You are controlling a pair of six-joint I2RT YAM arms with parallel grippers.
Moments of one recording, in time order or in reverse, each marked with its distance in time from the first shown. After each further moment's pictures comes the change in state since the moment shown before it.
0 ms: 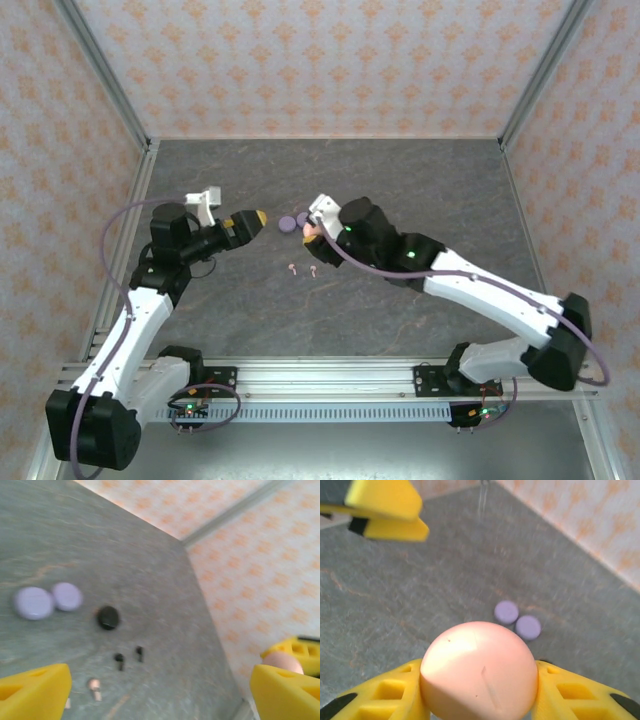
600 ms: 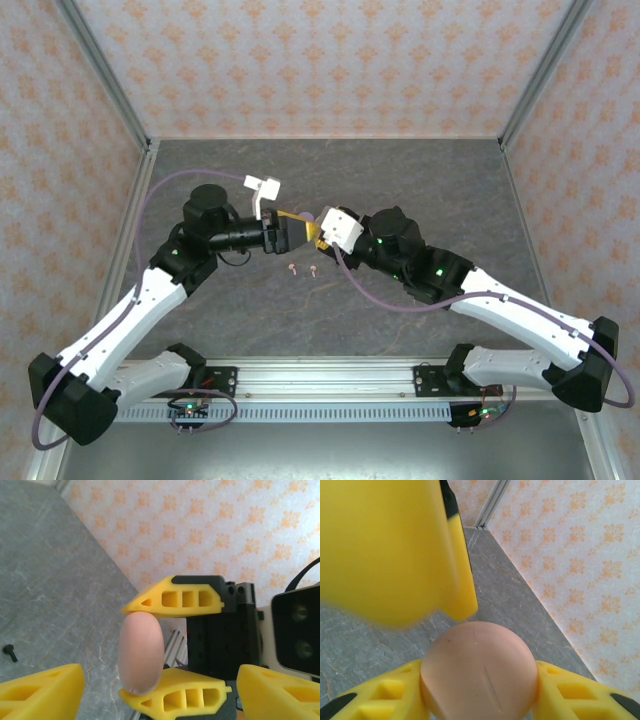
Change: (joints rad) left arm -0.363 0.147 0.243 0.022 0.089 0.019; right arm 0.001 -0.145 -0.109 0.123 -0.008 -0.341
